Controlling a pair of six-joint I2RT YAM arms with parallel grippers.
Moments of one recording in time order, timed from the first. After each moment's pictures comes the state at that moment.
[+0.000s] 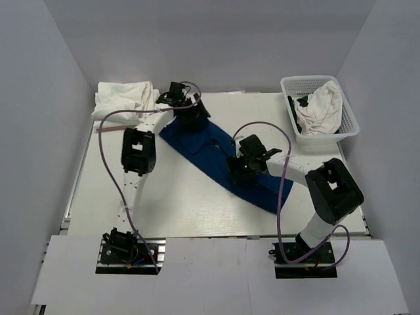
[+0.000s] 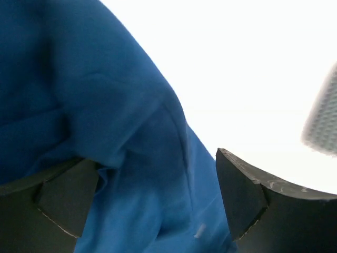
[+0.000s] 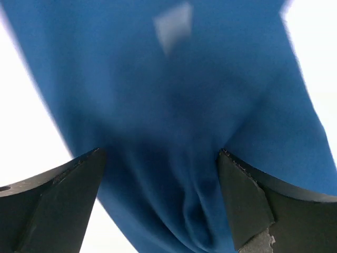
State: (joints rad) left arm -0.28 2.42 2.04 -0.57 0.31 -0.69; right arm 0.59 1.66 0.92 -0.29 -0.04 0.14
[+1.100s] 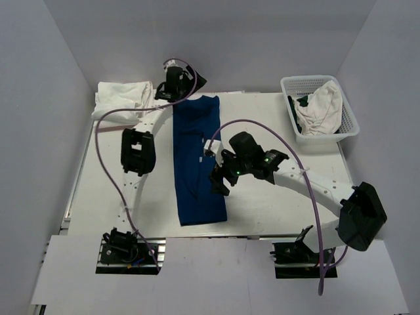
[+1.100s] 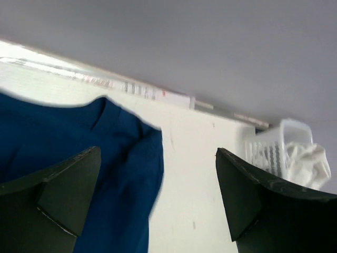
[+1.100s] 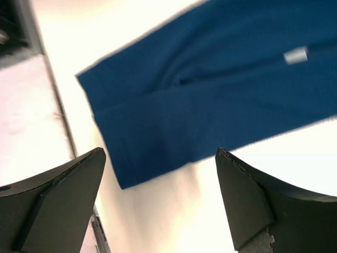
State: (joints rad) left arm -0.29 2.57 2.35 -0.12 0.07 -0.81; right arm 0.83 1.41 1.06 -0.43 -0.47 -0.24
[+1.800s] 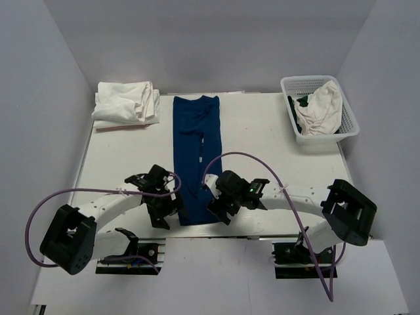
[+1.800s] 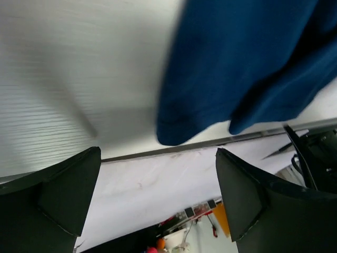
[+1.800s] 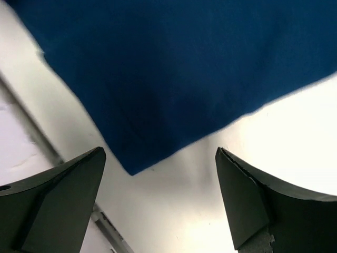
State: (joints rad) left arm -0.49 1.20 0.55 -0.71 0.36 -0.88; right arm 1.07 1.46 0.80 -0.34 -0.09 -0.05
